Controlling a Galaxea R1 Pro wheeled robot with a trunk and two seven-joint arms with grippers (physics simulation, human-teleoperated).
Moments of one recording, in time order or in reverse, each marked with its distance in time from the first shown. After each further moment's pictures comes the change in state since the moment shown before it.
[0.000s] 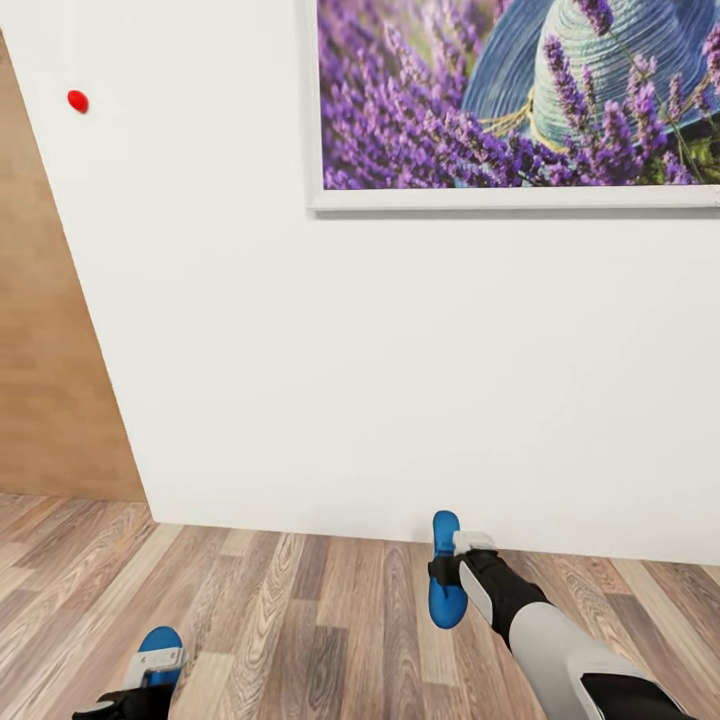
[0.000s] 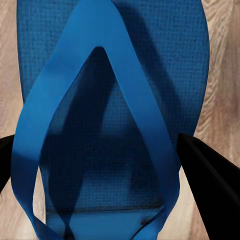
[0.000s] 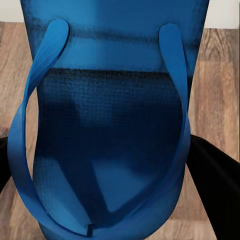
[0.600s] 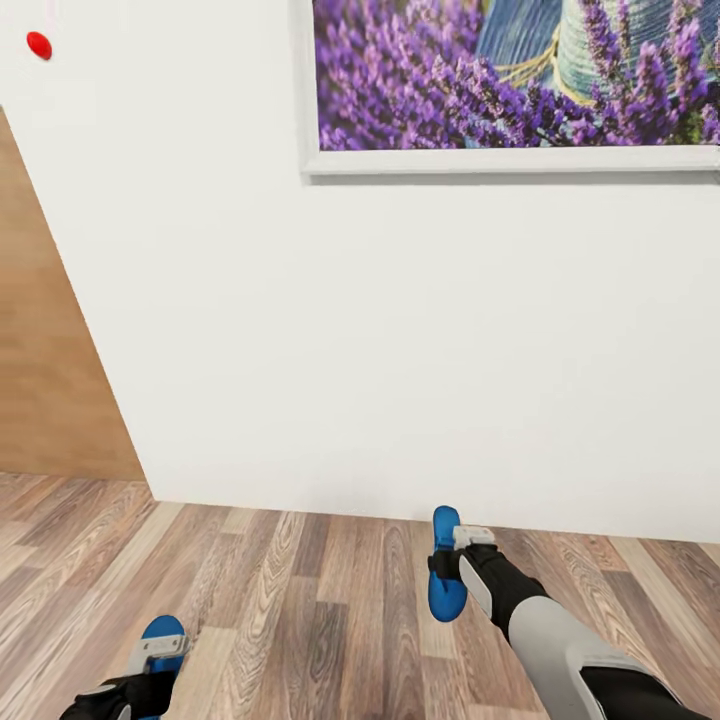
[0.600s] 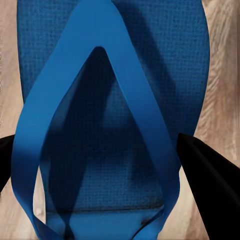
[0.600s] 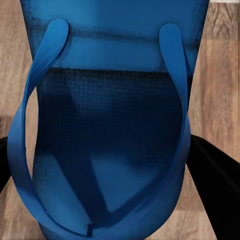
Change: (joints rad) left arm 0.001 0.002 0.002 -0.081 -0.001 0.075 0.000; right arm -0.016 0.000 -0.010 0.000 0.000 0.003 0.000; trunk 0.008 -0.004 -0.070
